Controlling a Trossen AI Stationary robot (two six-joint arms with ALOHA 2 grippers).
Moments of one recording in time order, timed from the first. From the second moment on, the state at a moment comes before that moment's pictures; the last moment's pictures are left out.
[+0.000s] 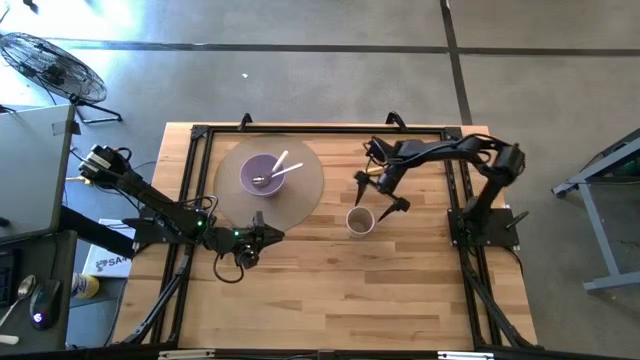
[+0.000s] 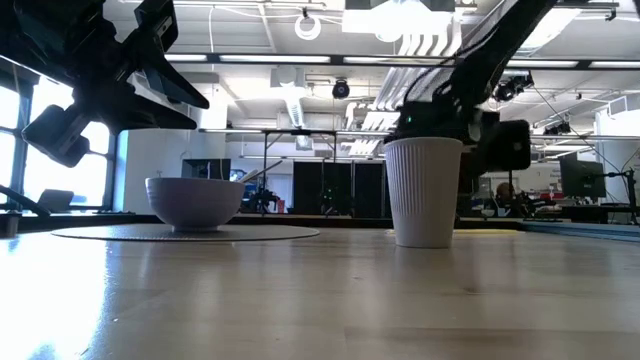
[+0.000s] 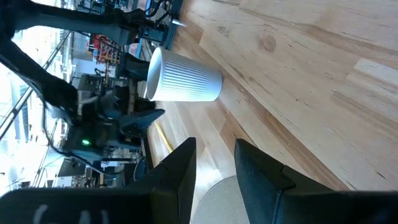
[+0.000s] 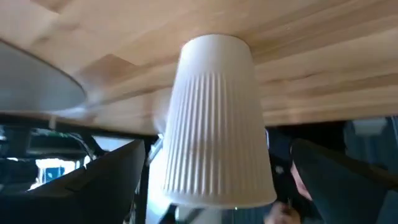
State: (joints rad) left arm -0.50 1.16 0.36 0.41 -0.61 1.02; right arm -0.56 1.71 0.89 -0.52 -1.01 1.76
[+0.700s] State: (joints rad) left arm -0.50 1.16 0.36 0.41 -0.61 1.02; right arm -0.23 1.24 0.89 -0.50 -0.25 1.67
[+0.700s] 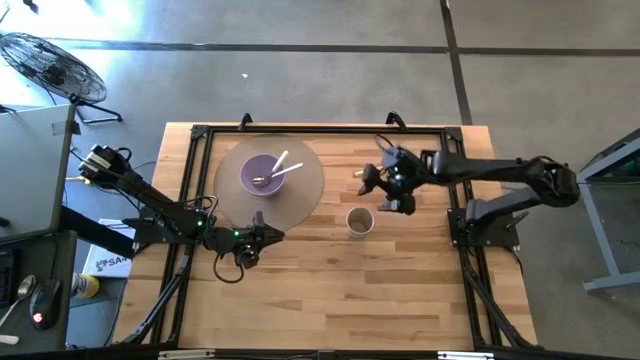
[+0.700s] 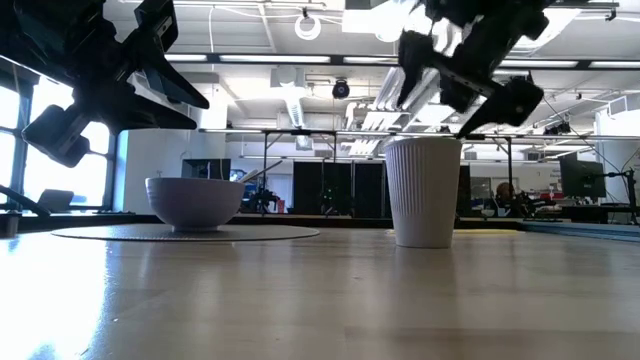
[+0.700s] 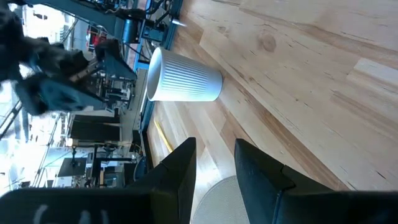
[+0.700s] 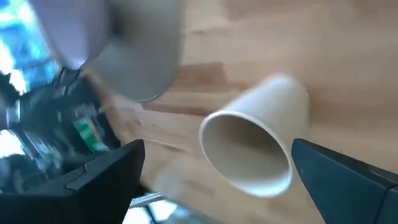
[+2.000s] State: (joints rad) left arm -0.50 1.16 0.36 0.41 -0.61 1.02; right arm 0.56 1.20 0.42 -0.17 0.82 1.07
